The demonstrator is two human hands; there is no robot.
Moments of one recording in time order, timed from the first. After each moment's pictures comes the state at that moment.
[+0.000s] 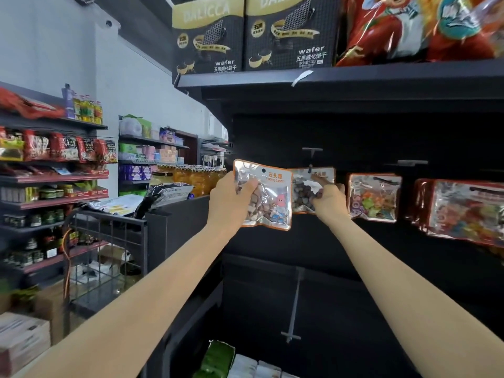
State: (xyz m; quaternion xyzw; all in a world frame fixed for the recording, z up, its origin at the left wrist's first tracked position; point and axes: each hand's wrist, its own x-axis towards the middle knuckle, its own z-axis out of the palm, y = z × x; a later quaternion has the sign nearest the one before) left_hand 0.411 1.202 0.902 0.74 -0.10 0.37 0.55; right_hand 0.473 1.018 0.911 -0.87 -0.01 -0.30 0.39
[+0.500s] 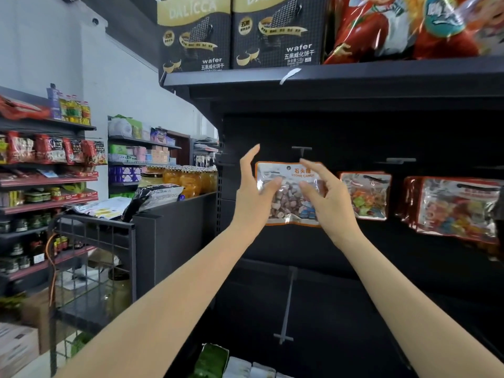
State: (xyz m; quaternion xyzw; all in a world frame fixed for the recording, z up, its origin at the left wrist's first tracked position) left_hand 0.412 1.155 0.904 0.66 -0.25 0.32 0.64; right_hand 0.420 1.012 0.904 -0.75 -0.25 -0.38 0.47
